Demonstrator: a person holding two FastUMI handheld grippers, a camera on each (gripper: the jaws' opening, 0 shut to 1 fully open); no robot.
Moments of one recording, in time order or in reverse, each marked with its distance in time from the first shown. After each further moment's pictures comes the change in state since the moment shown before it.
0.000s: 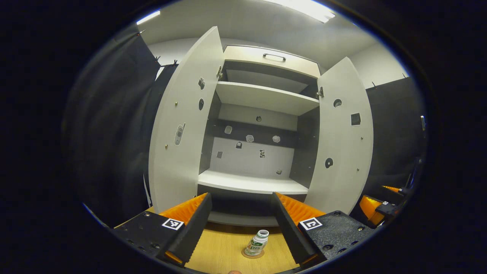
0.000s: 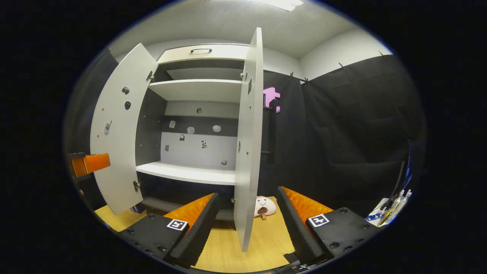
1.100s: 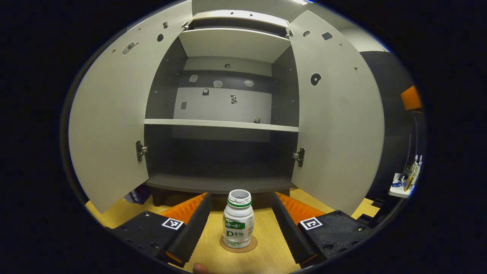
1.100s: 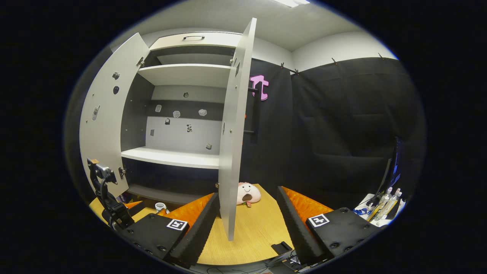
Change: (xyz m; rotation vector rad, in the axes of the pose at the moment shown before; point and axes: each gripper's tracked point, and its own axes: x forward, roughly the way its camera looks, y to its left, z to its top) left arm 0.088 -0.066 -0.245 0.087 0.185 -0.157; right arm -0.006 -0.027 -0.032 -0.030 0.102 -0.134
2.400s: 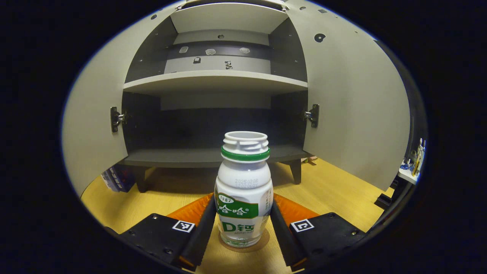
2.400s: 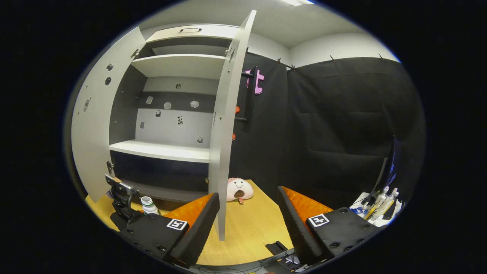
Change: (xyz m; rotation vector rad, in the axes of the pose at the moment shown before) left arm 0.050 0.008 -0.067 0.062 0.158 -0.045; right arm 0.022 -0.007 -0.019 -0.010 0.029 -0.039
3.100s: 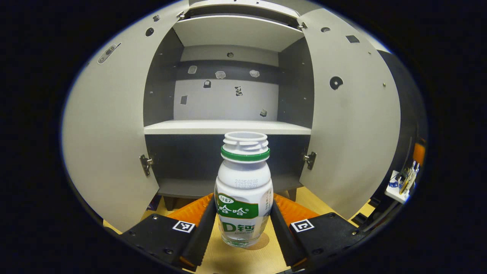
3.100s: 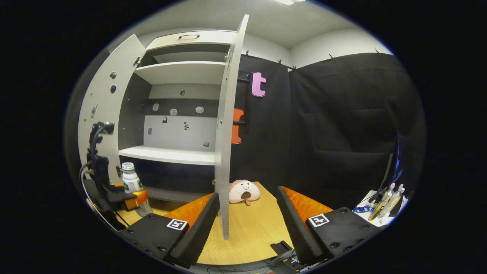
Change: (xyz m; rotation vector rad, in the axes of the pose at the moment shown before) left arm -0.065 0.038 0.130 -0.076 0.001 0.008; right arm -0.018 -0.006 -0.003 0.029 -0.024 0.059
